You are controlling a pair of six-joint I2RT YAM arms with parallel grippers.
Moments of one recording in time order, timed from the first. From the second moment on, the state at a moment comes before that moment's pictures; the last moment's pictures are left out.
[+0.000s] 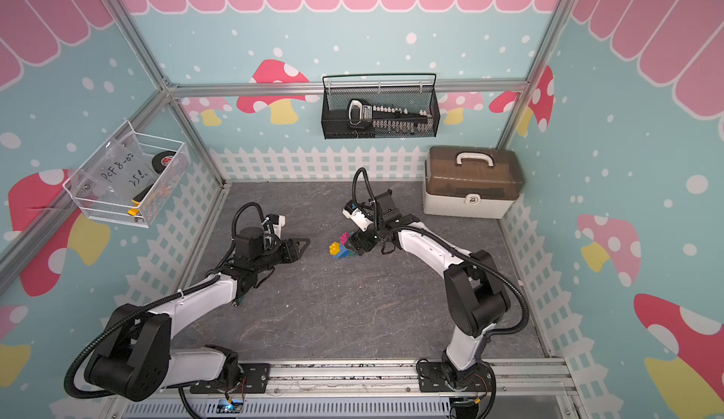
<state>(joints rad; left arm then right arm) -0.26 1.33 0.59 0.26 0.38 -0.48 0.51 1.77 1.30 -0.41 -0.40 -0.29</state>
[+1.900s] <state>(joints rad) -0.19 1.02 0.47 0.17 0.02 -0.44 0.44 1.93 1.10 0.05 -0.67 0.36</state>
